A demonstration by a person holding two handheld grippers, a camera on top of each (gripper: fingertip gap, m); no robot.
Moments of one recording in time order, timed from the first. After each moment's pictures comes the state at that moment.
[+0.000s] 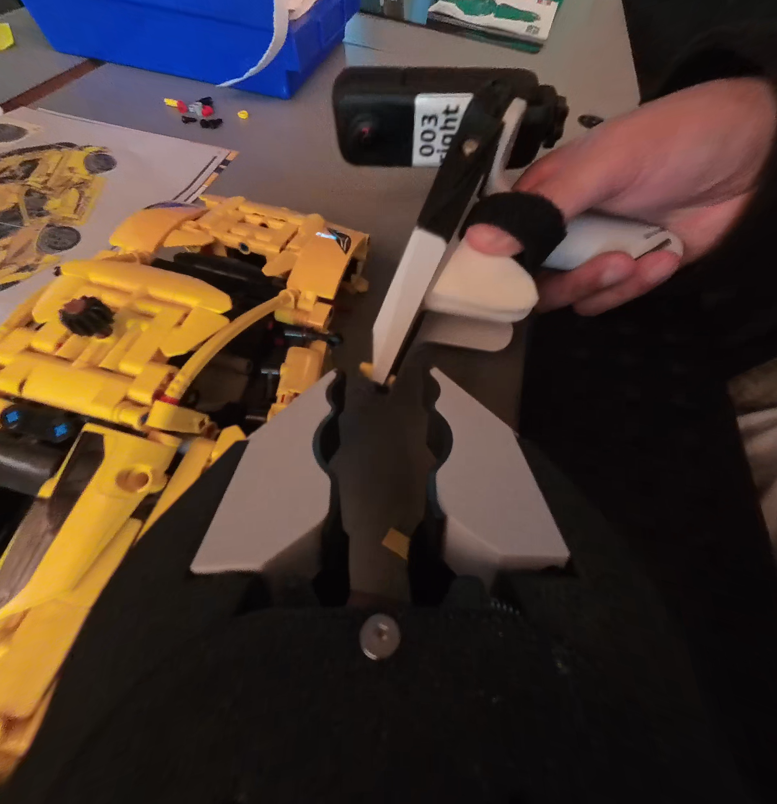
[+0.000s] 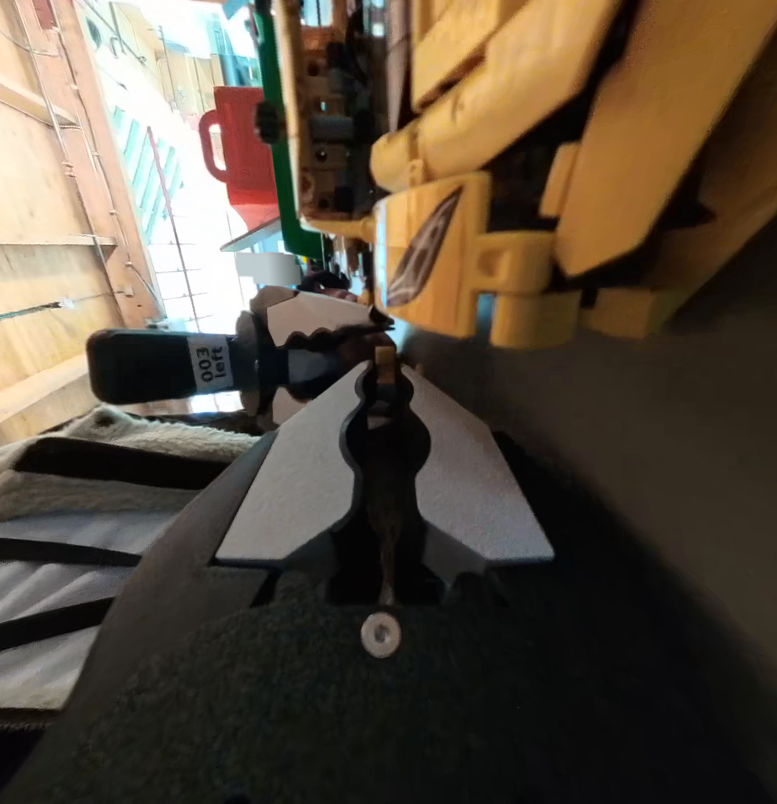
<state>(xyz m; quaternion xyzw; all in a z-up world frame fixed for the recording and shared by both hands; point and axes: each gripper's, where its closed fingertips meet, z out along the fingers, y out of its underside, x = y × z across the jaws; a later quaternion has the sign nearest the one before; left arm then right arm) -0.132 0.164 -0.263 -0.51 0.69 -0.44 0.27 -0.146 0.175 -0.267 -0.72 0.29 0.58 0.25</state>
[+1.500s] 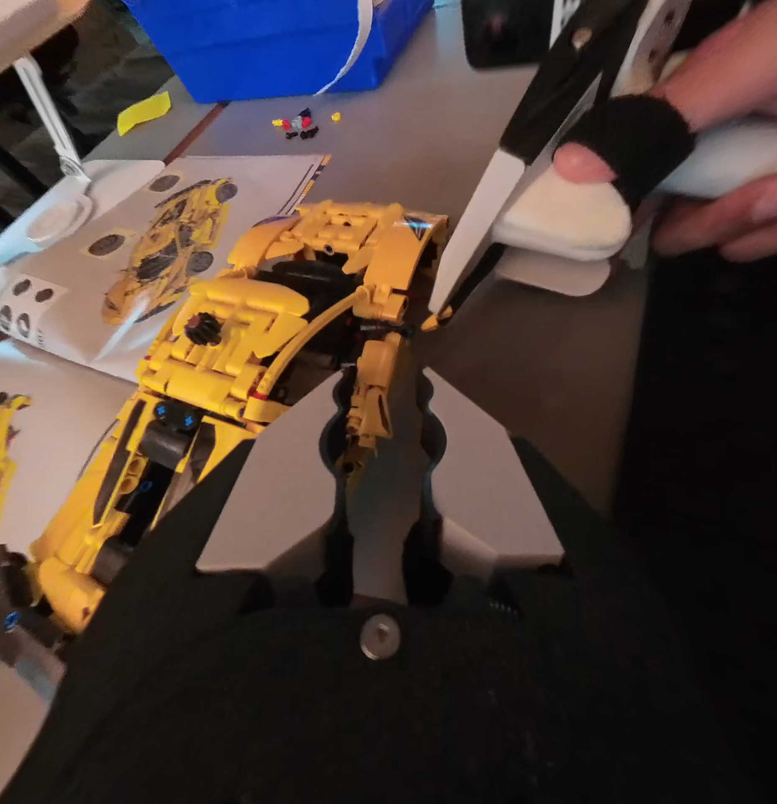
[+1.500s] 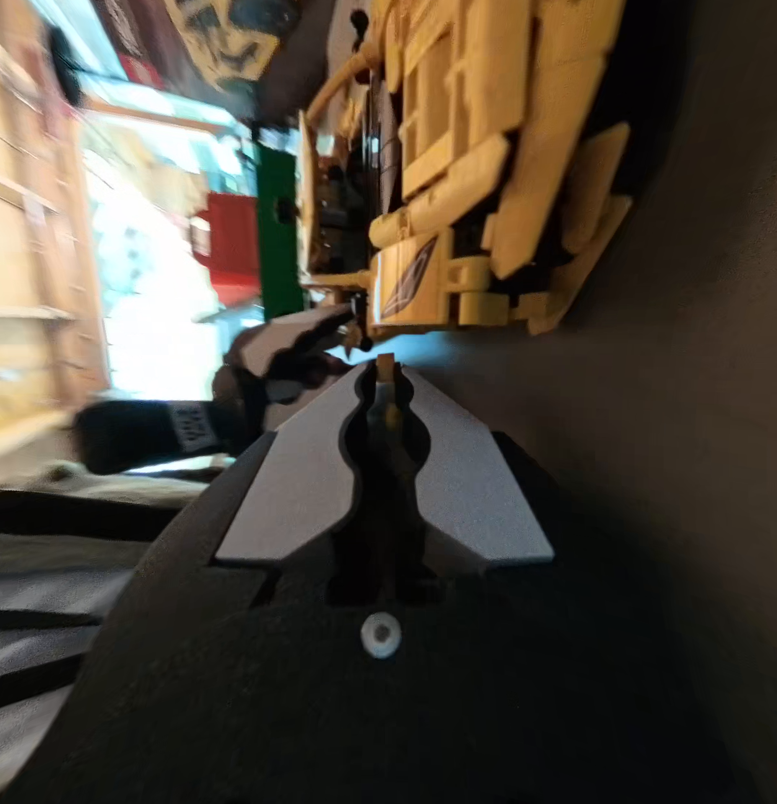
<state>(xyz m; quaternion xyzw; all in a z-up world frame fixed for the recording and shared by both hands) -0.124 0.198 -0.265 -0.50 0.71 -0.32 0.39 -0.113 0.174 -0.266 -0.73 0.34 0.50 0.33</state>
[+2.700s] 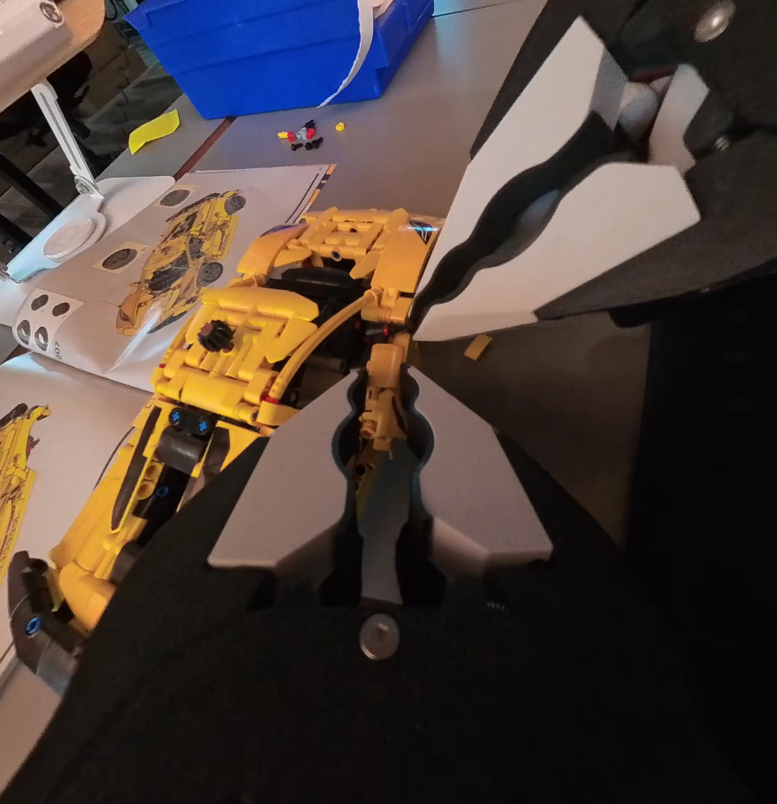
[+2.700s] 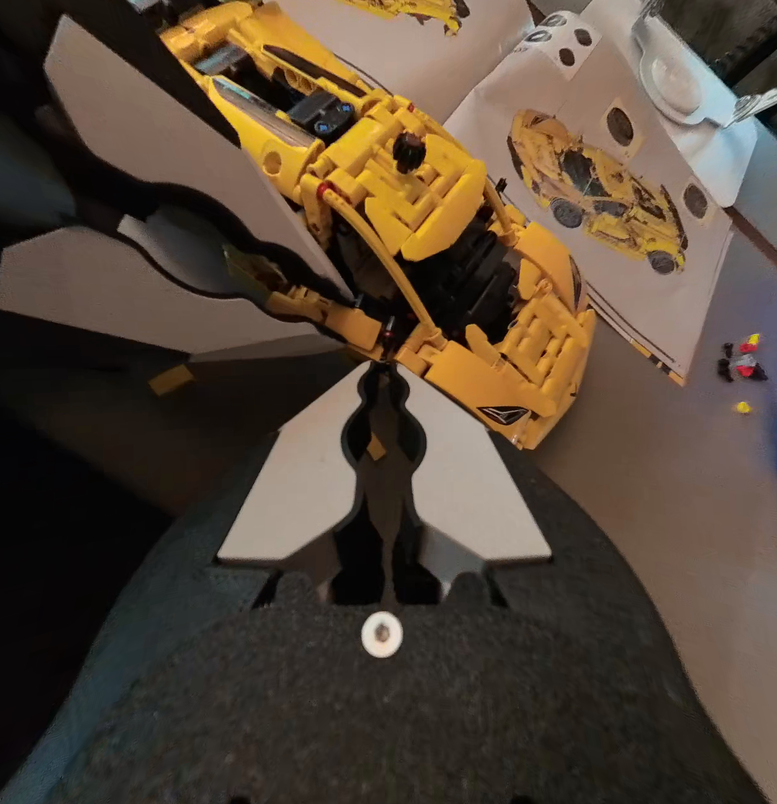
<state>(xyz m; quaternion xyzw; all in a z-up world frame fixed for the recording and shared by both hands) -0.123 0.201 -0.262 -0.49 0.71 -0.33 0.39 -0.108 0.189 -0.264 -0.92 -0.05 -0.13 0.38</state>
